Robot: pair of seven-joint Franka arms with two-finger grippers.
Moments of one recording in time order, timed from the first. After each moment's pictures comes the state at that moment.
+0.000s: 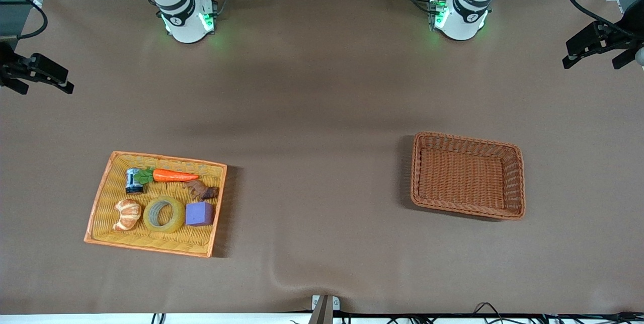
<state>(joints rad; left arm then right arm) 0.05 -0.07 -0.09 -1.50 -0.02 1.44 -0.03 0.00 -0.02 -0.04 -1.54 0.02 1.51 -0.03</state>
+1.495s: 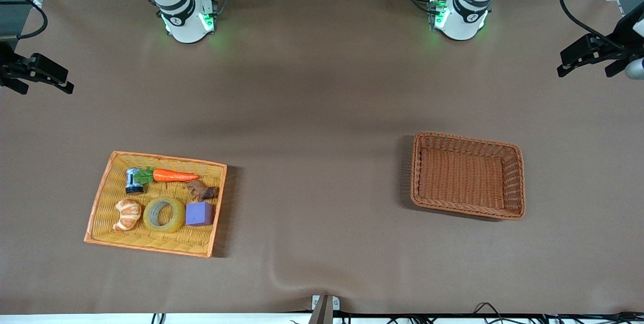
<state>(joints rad) 0.05 -0.07 -0.08 -1.56 -0.02 1.48 -0.03 0.00 -0.02 -0.04 -1.54 0.02 1.51 -0.03</state>
